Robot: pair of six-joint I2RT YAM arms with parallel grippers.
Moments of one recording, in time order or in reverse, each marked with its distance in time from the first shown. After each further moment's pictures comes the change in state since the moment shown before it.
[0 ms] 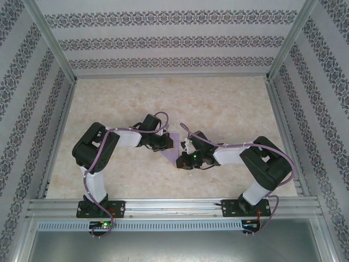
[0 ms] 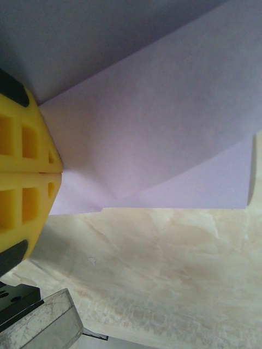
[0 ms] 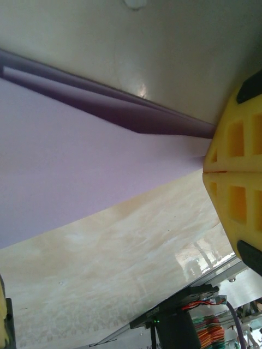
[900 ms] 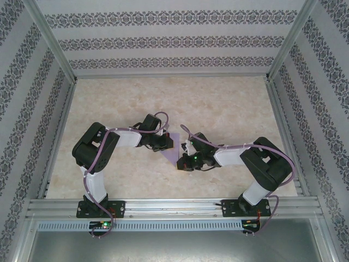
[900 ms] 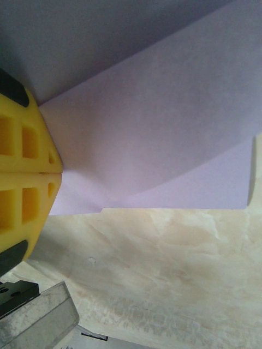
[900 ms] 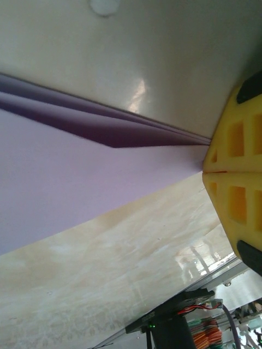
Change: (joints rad) left arm 0.000 -0.002 0.000 -0.002 -0.003 0.000; right arm 0.010 -0.012 -0.031 0.006 0.000 0.001
